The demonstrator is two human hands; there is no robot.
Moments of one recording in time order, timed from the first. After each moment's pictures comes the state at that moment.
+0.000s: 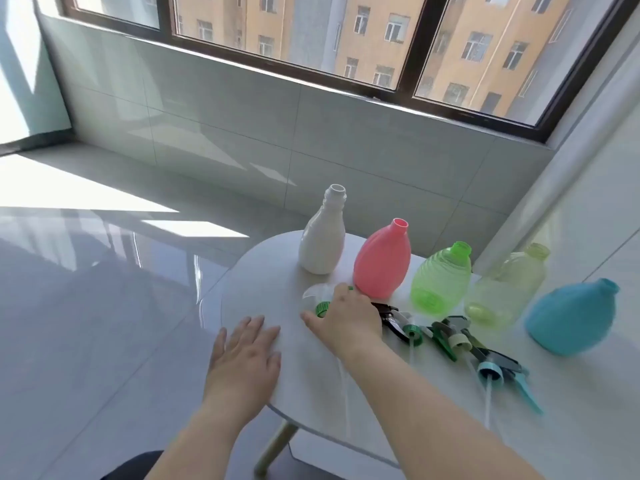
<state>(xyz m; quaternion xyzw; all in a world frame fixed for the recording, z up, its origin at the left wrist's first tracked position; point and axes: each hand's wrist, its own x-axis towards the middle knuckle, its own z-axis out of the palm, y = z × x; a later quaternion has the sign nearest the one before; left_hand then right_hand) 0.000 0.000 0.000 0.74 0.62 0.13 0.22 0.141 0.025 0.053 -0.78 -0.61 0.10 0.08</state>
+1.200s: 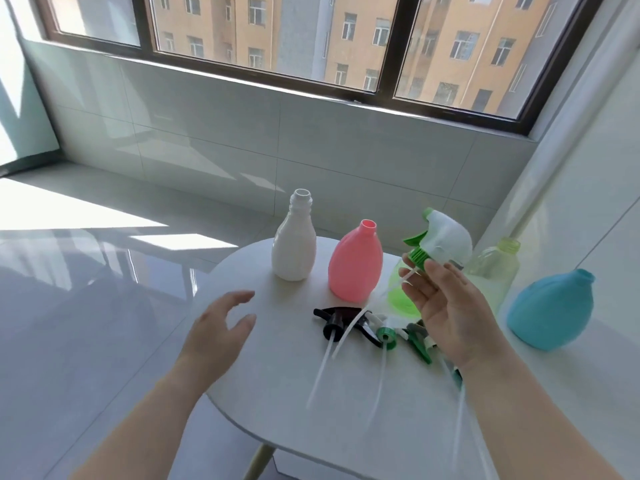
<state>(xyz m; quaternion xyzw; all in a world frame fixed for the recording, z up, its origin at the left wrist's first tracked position) 0.015 0.027 0.039 0.67 0.54 0.40 0.31 0.265 -0.031 0.115 -0.40 -0.34 0.48 0.70</state>
